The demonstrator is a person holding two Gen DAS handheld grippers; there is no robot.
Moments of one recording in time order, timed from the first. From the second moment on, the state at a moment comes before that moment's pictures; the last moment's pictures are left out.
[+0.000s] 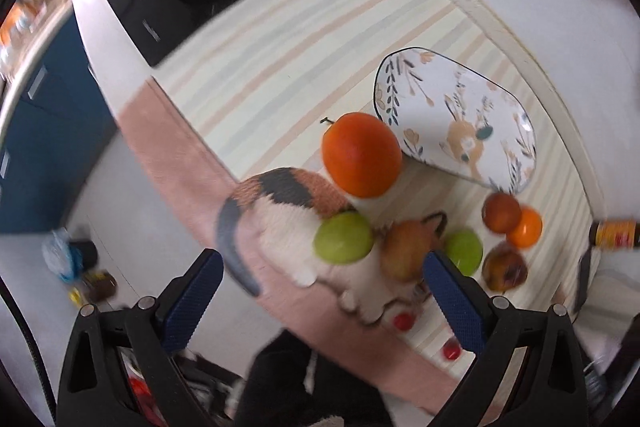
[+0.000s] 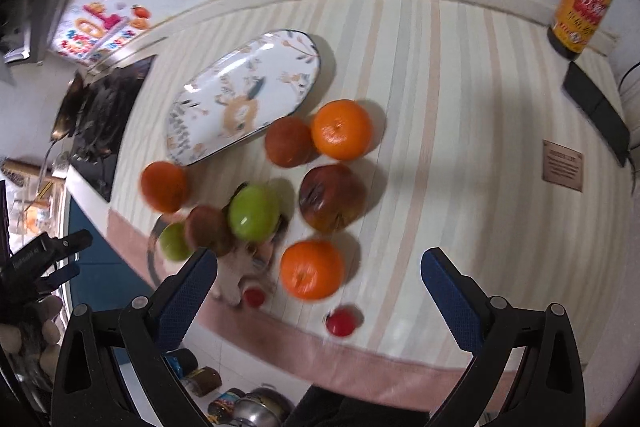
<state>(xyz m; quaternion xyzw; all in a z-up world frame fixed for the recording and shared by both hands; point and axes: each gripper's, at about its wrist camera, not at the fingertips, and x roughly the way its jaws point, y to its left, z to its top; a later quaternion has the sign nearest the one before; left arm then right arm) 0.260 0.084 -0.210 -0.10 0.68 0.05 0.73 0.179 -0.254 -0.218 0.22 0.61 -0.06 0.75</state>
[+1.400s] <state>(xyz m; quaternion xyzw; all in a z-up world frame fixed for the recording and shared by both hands) 0.354 0.101 -0.325 -0.10 0.72 0.02 0.69 0.258 -0.245 -0.354 0.27 0.71 -0.04 0.65</state>
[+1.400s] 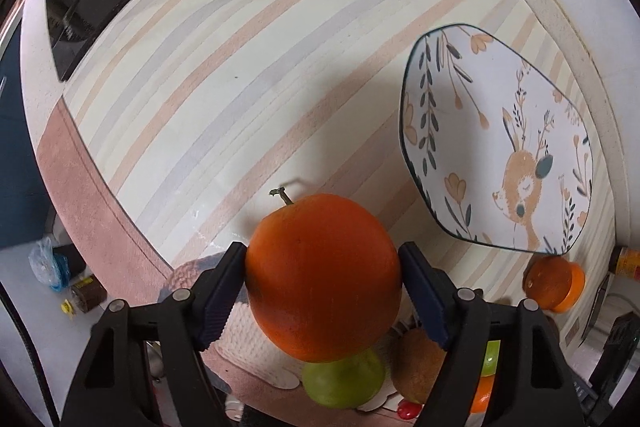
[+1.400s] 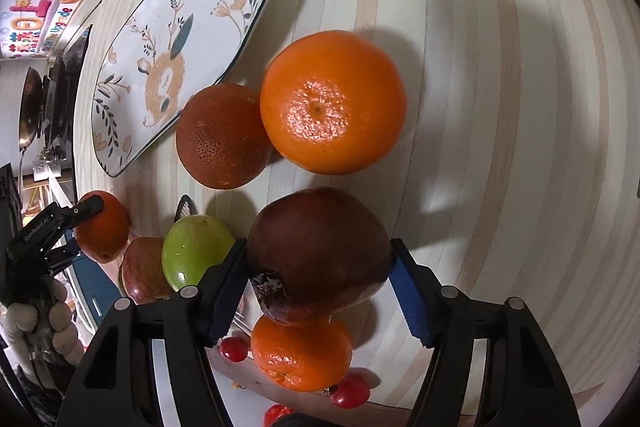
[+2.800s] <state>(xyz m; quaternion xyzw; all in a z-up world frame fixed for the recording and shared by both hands) 0.467 -0.018 -0.305 -0.05 0.73 -0.07 0.67 0.470 -0.208 -0.337 0.06 0.70 0.03 0.71</state>
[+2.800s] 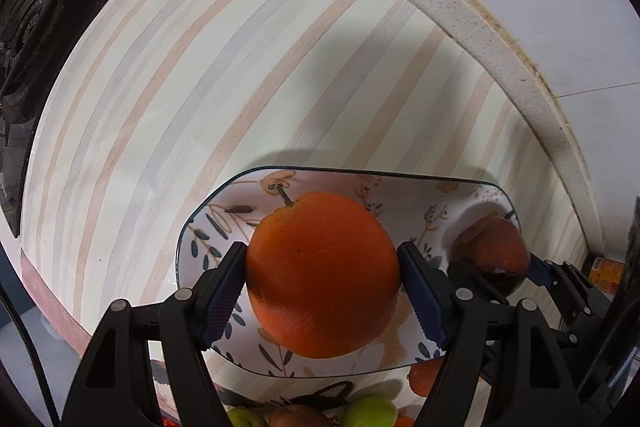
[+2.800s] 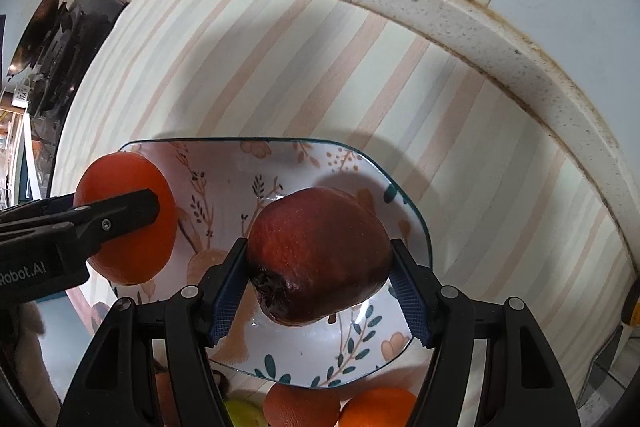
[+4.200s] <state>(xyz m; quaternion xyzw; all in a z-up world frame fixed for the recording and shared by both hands) 0.297 0.017 -0.153 -0.01 0.58 -0.02 0.82 0.314 -0.190 -0.161 0.04 0.59 -0.02 0.80</state>
